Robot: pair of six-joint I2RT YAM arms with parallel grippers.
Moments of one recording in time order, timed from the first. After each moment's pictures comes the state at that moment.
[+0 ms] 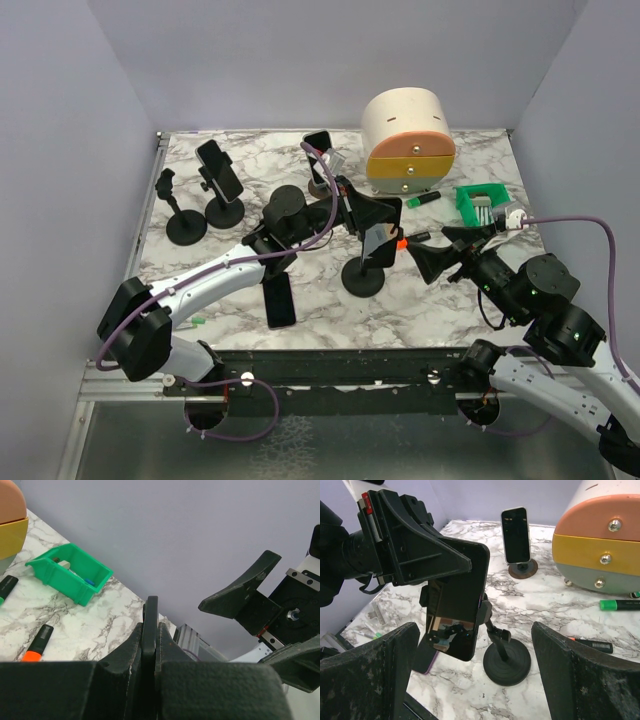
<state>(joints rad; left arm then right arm) -0.82 1.40 1.01 0.57 0.37 -0.70 0.84 0.49 0.88 -0.40 0.26 0.26</state>
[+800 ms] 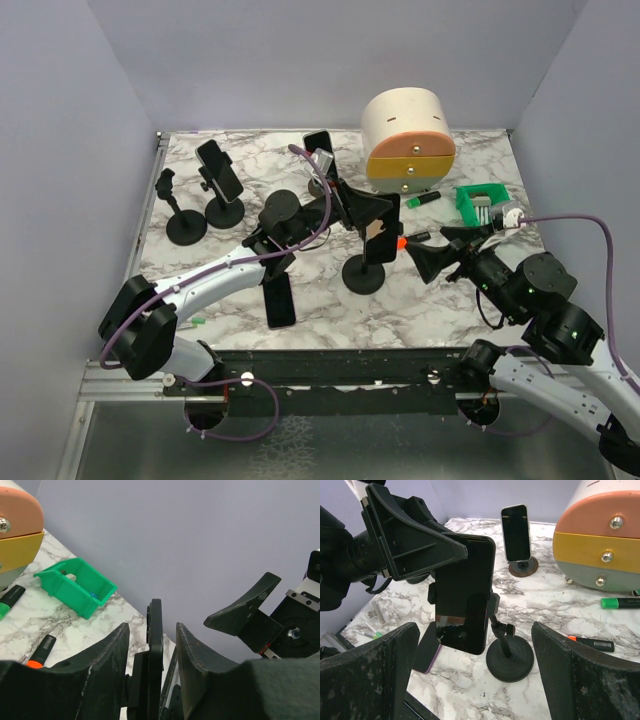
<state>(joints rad) -0.79 1.41 0.95 0.69 0.30 -0.76 0.84 0.50 0.88 -0.40 0.26 0.27</state>
